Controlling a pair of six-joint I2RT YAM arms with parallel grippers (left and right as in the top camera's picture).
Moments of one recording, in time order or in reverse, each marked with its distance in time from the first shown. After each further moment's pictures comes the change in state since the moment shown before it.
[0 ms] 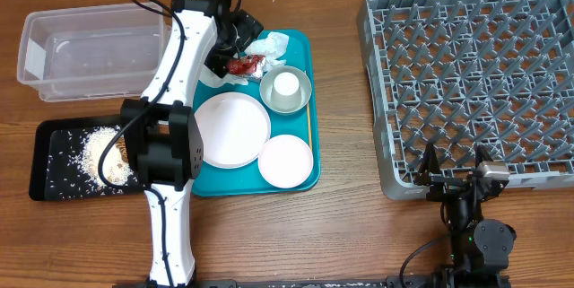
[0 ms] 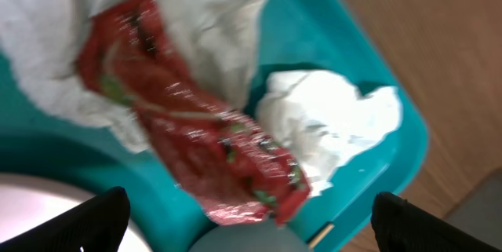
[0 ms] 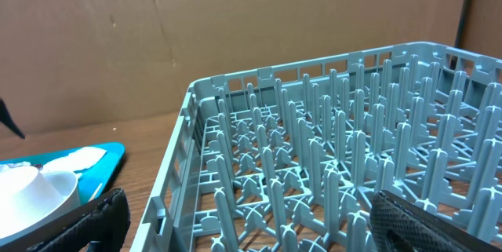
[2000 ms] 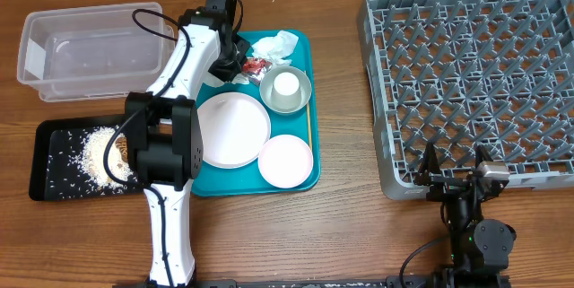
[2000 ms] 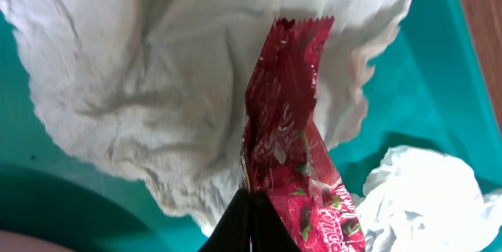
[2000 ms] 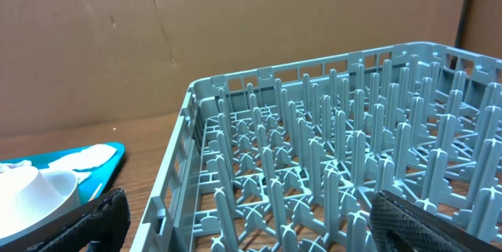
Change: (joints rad) left arm 0.001 0.000 -0.195 0.168 -0.068 -0.116; right arm 0.000 0.000 0.000 0.001 0.000 0.000
